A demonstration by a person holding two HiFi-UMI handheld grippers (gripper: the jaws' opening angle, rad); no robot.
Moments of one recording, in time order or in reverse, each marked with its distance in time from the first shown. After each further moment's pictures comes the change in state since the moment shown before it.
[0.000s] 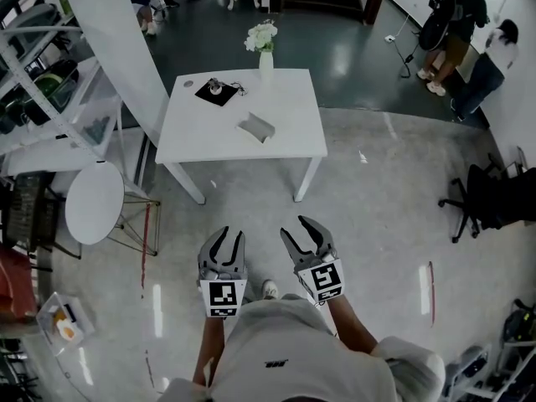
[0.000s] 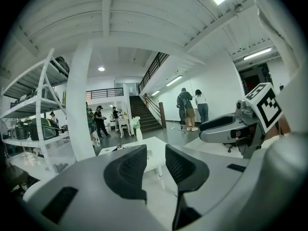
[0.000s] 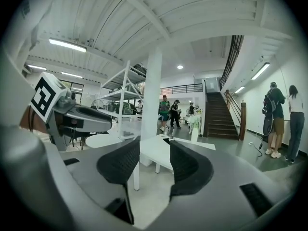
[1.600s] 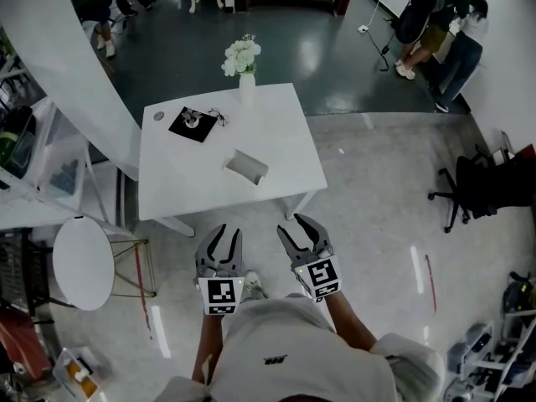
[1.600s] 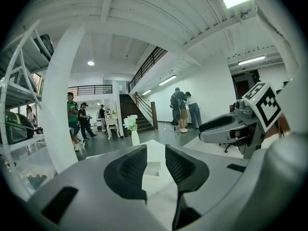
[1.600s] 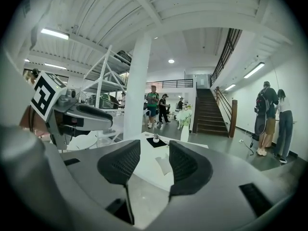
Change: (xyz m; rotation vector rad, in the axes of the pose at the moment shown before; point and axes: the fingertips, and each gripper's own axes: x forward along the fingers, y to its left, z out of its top) left arm 0.216 0.122 0.015 0.013 -0.012 -0.165; right arm 0.204 -0.100 0.026 0.023 0.067 -0.146
